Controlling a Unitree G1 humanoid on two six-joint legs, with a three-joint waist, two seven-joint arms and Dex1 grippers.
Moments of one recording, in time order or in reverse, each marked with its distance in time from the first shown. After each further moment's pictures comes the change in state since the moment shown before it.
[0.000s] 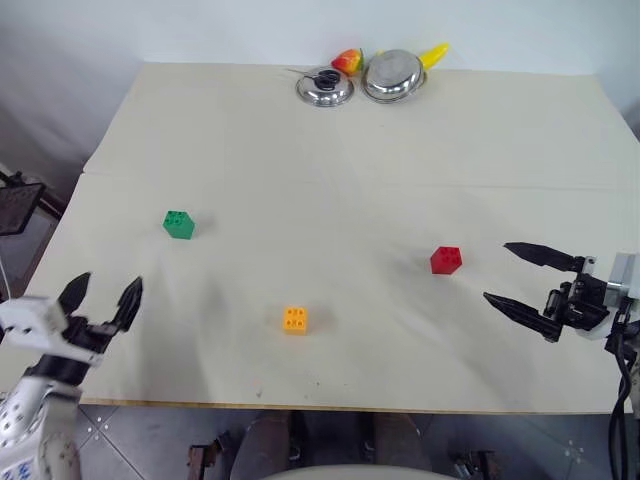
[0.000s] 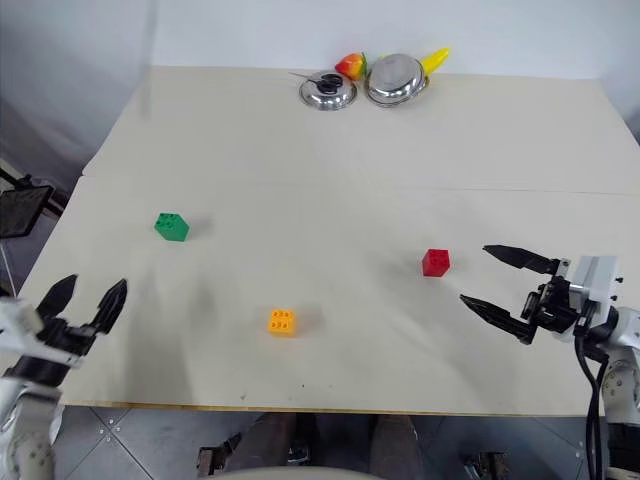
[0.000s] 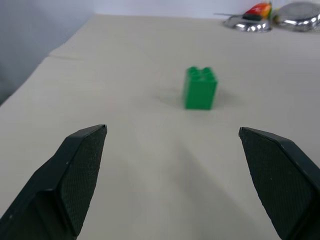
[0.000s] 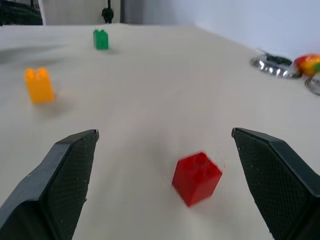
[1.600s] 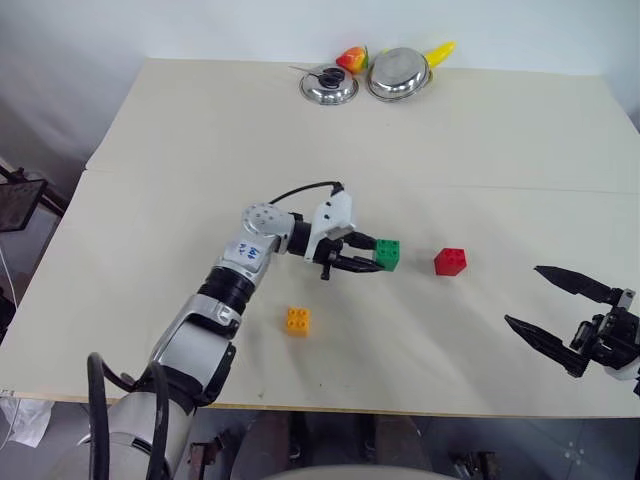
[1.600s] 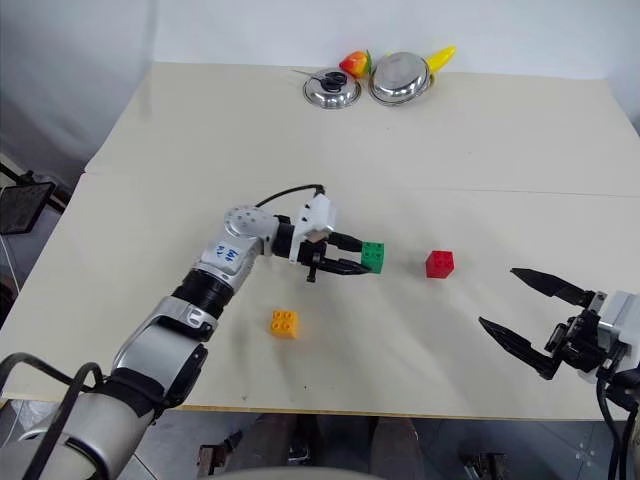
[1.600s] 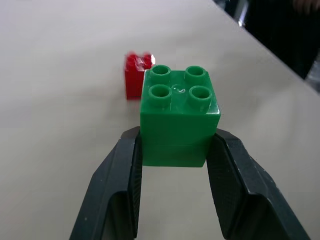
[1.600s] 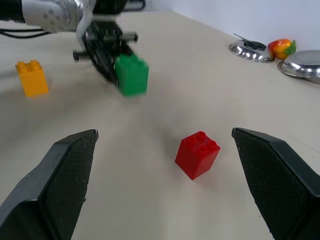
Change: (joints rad) left arm -1.172 -0.208 -0.867 1.027 0.386 -0.191 -0.765; right arm 0.291 0.045 -0.192 -0.227 0.021 0.028 -0.105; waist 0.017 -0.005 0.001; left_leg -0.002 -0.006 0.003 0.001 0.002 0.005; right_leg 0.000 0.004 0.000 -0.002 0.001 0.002
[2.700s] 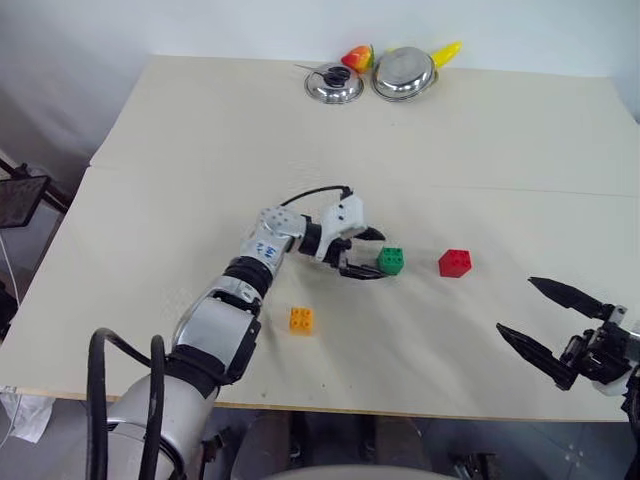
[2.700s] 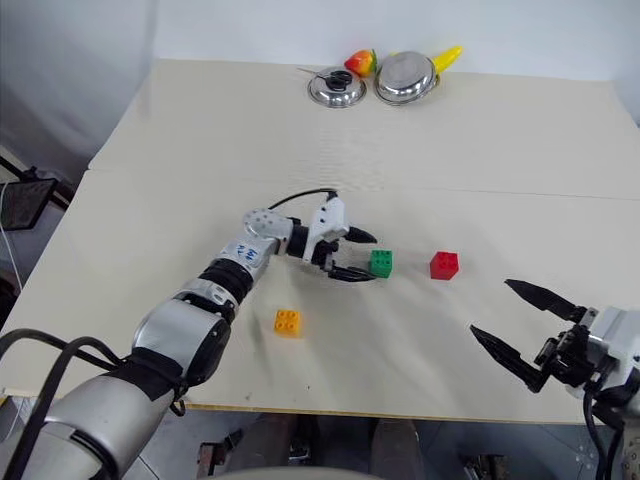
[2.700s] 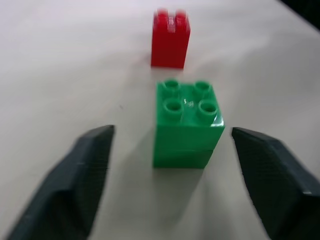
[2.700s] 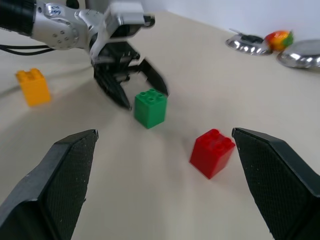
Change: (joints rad) left arm -0.140 -0.044 0.155 0.350 0.115 -0.211 -0.027; right arm 0.067 0.035 0.038 -0.086 0.021 0.048 -0.068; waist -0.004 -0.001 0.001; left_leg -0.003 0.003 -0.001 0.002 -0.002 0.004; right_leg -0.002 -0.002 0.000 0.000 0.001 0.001
